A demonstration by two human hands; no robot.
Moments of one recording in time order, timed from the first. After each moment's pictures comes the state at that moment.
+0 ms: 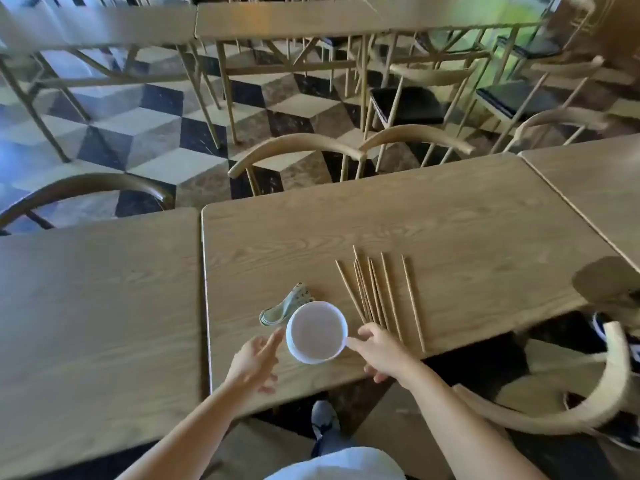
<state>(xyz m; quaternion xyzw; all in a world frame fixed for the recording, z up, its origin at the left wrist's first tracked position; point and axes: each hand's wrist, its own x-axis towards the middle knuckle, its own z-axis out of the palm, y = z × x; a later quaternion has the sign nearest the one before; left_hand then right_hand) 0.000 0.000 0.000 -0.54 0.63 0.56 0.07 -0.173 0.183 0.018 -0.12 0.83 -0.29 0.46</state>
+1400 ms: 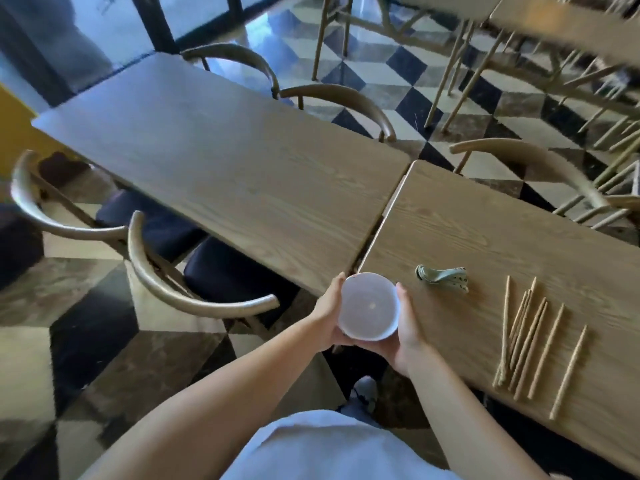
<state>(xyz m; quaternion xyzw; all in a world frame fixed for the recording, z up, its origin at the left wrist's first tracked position) 0.153 0.045 0.024 -0.60 0.14 0.76 -0.19 0.025 0.098 0.014 0.01 0.59 -0.45 0.67</state>
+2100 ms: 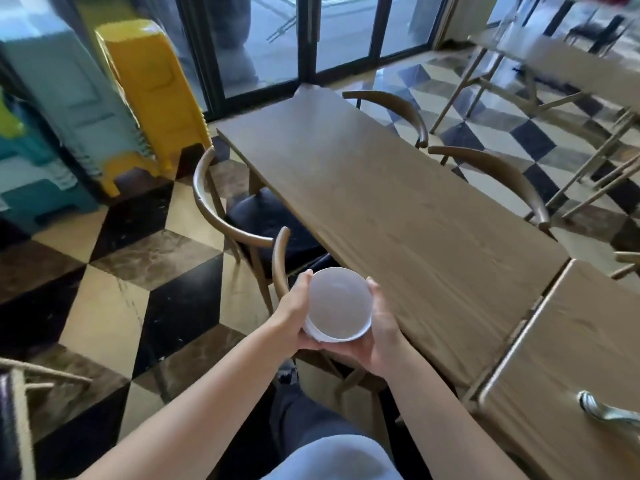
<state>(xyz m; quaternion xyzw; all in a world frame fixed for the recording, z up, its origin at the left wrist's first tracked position) 0.493 -0.018 0.075 -0.65 0.01 0.67 -0.36 0.346 -0.017 0.066 -0.19 0.41 -0.30 0.84</state>
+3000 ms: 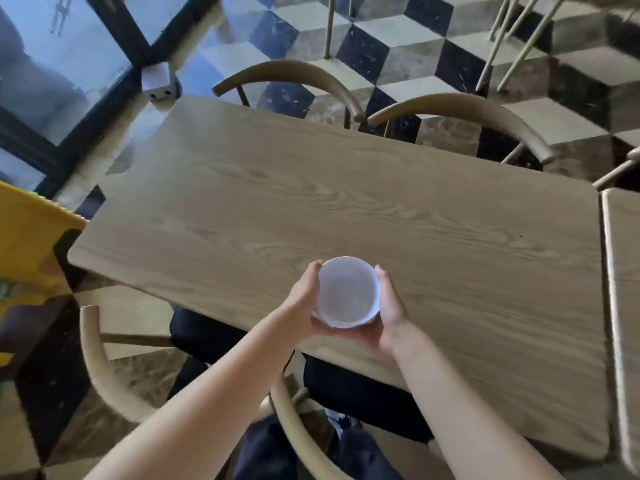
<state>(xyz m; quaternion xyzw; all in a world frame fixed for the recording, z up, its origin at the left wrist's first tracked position) 0.523 -0.442 0.005 -0.68 0.09 0.72 -0.12 0.400 -0.372 -0.034 0.10 0.54 -0.44 0.71</state>
